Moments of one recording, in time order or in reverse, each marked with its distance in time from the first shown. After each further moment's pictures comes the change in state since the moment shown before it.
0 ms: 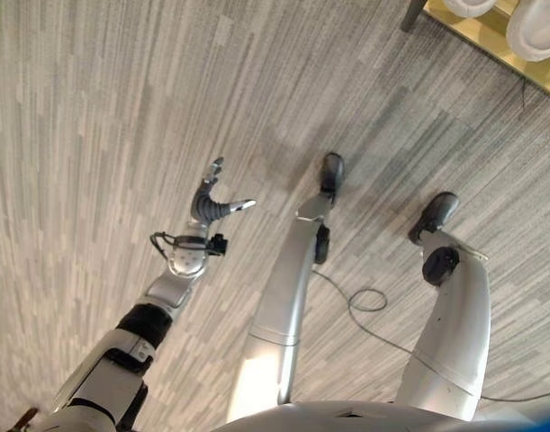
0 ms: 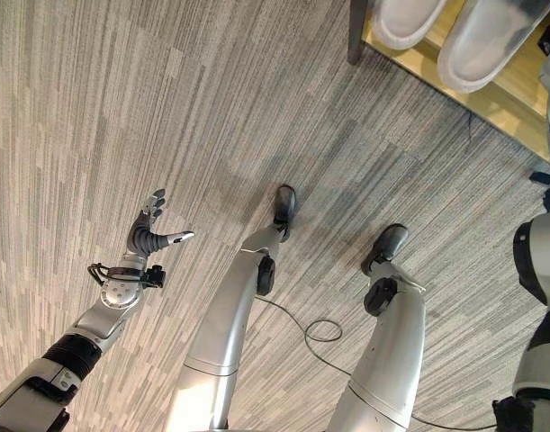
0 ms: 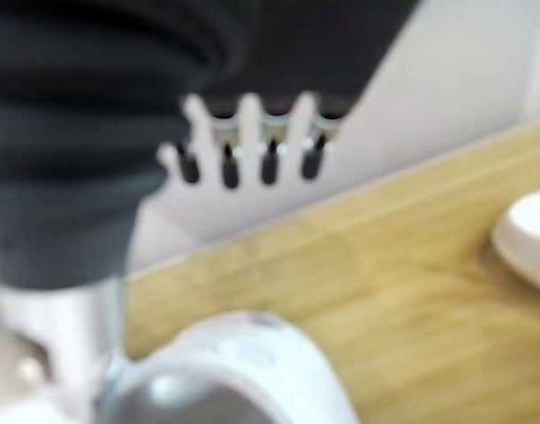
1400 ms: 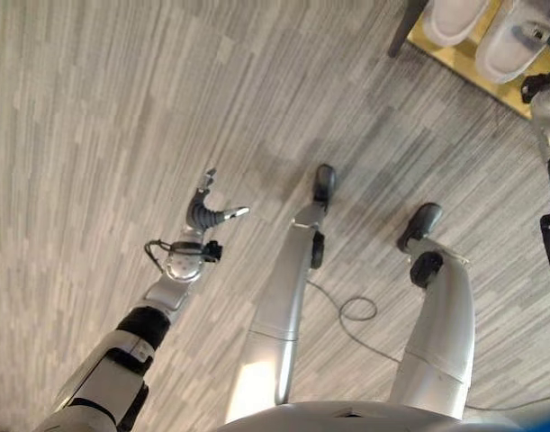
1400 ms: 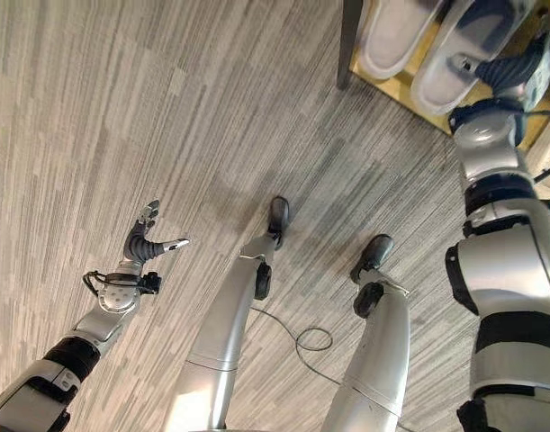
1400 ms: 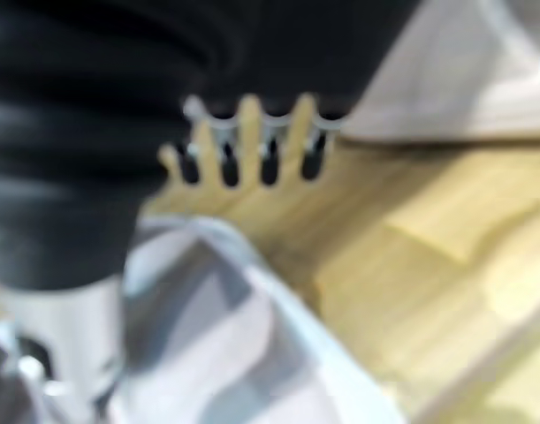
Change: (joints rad) left arm 0.003 -0.003 -0.007 0.104 -0.002 0.004 0.012; right arm 0.290 0.261 -0.258 0.044 0.237 -0.036 0.068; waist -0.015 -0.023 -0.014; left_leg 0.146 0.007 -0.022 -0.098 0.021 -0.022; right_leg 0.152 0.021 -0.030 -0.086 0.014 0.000
